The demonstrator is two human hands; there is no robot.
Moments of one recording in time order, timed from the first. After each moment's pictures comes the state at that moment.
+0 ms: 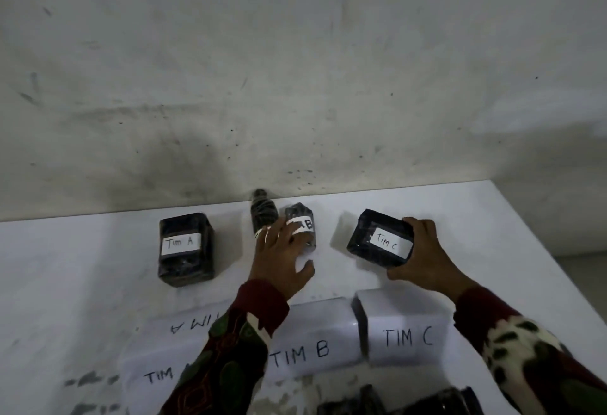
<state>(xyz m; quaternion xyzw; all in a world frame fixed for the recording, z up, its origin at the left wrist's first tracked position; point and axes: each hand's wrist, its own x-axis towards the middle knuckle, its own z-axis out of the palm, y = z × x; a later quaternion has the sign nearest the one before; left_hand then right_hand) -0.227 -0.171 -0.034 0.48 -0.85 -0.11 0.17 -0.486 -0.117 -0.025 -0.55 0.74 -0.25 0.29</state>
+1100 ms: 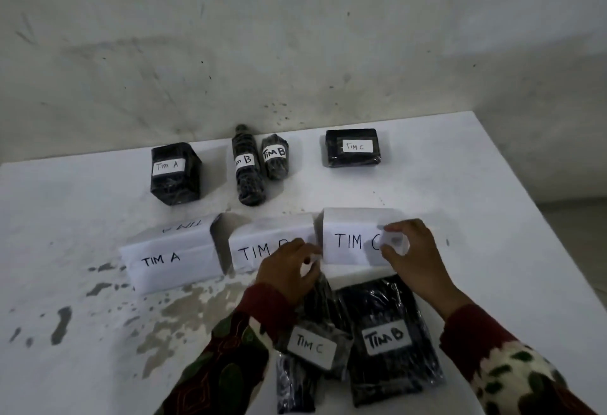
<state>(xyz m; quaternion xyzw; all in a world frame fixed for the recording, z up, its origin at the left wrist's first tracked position) -0.267 -0.001 -0.039 0.51 -0.82 -0.22 0.13 -0.486 0.034 -0.043 -0.53 0.72 -0.35 0.28</state>
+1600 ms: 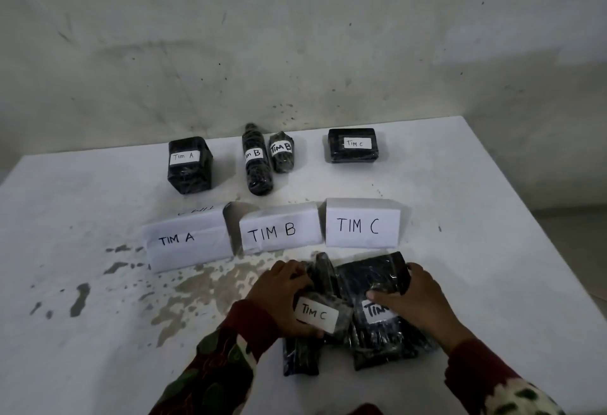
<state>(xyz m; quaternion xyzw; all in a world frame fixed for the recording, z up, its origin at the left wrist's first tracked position) -0.224 0.053 -0.055 0.43 -0.88 -0.19 -0.07 -0.470 0.115 -0.062 -0.42 0.81 -0.16 0.37</state>
